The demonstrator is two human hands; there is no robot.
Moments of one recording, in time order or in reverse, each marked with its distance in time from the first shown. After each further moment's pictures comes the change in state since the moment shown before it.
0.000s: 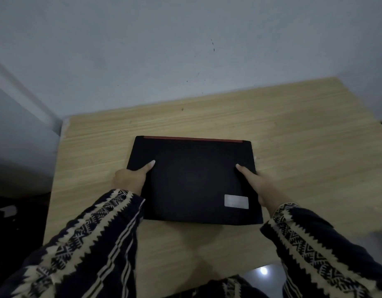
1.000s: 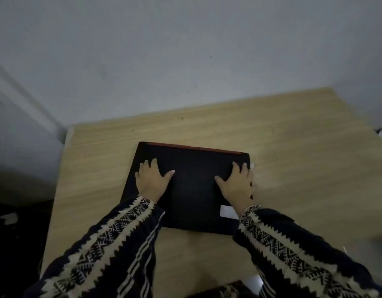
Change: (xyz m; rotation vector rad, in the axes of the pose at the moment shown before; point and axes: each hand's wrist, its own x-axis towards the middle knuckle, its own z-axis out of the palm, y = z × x) left_hand -0.031 0.034 0.023 0.448 -0.014 0.499; right_hand -0.028 -0.015 0.060 -0.842 0.302 -0.306
